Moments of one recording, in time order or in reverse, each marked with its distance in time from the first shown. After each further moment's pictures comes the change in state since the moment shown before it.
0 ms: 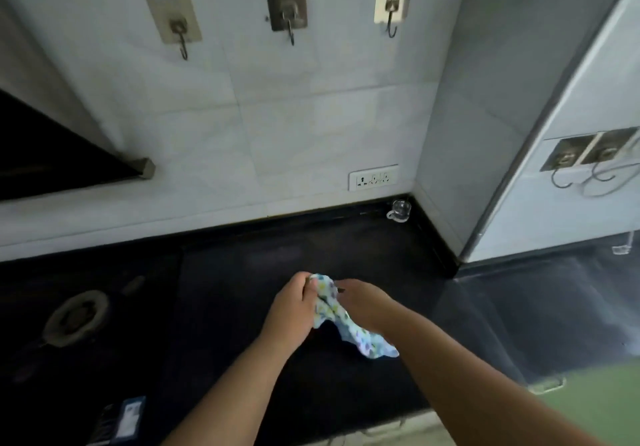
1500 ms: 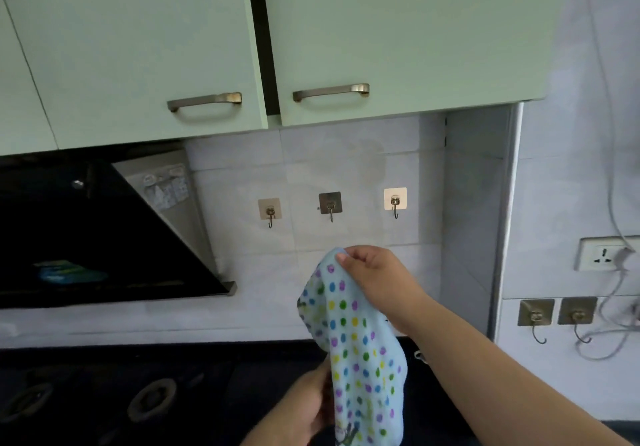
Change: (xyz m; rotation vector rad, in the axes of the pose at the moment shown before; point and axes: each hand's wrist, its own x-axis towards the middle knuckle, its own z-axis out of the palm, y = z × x) left_hand -0.140 0.166 -0.053 -0.873 -0.104 -0.240; right_hand -0.196 -0.185 -0.216 0.366 0.135 -0.680
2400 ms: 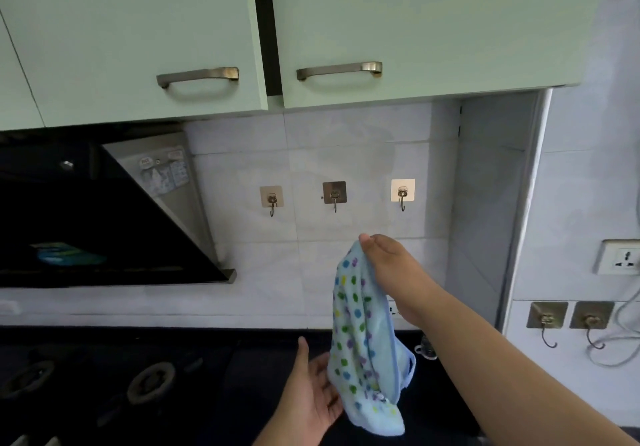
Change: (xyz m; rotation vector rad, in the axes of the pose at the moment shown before) left_hand 0.038 -0.020 -0.002 -0.487 0.094 -0.021; right_hand 0.036 0.030 -0.012 0.082 0.013 0.128
